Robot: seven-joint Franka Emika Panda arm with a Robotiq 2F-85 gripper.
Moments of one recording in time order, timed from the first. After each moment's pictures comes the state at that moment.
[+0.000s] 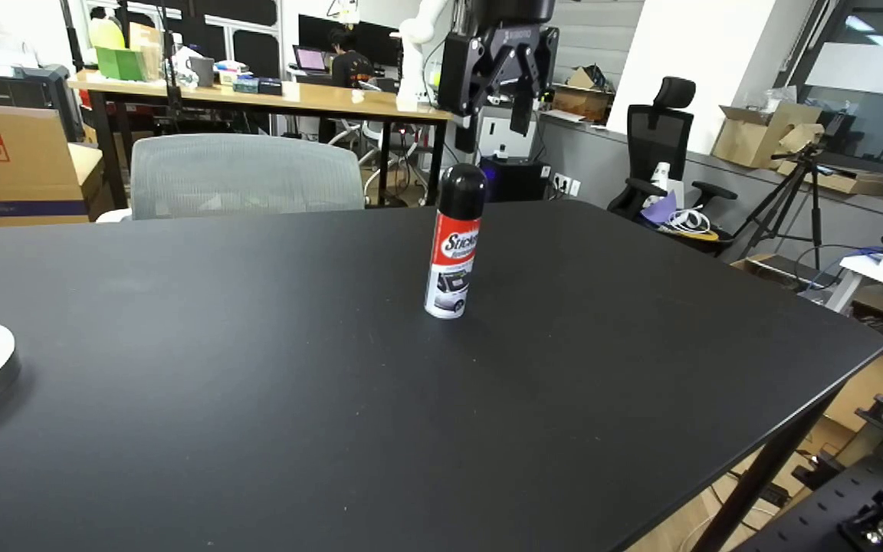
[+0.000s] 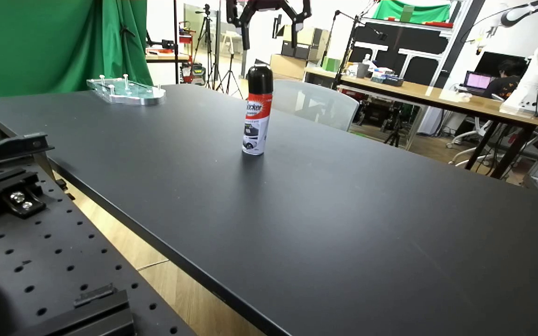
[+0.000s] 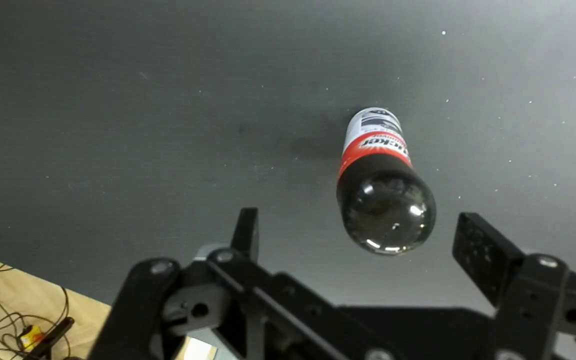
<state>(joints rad) 0.04 -0.05 0.09 -2.45 -0.27 2.53 -0.04</state>
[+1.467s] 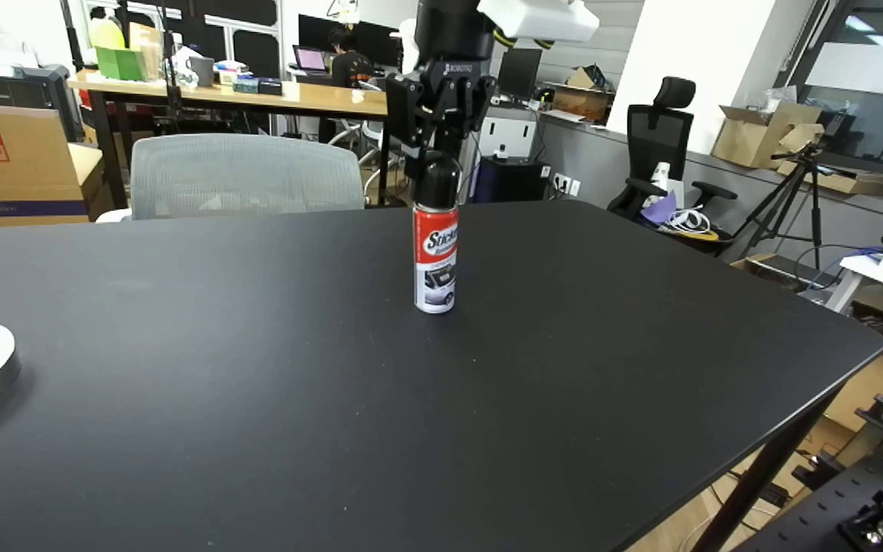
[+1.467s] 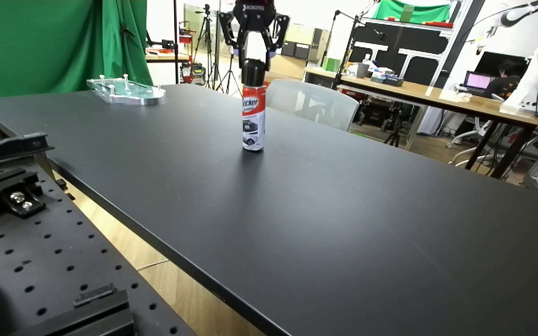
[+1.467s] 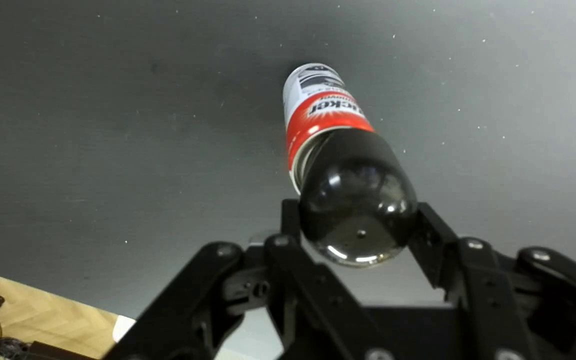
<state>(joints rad) 0.08 0.09 0.11 -2.39 -0.13 2.65 -0.14</state>
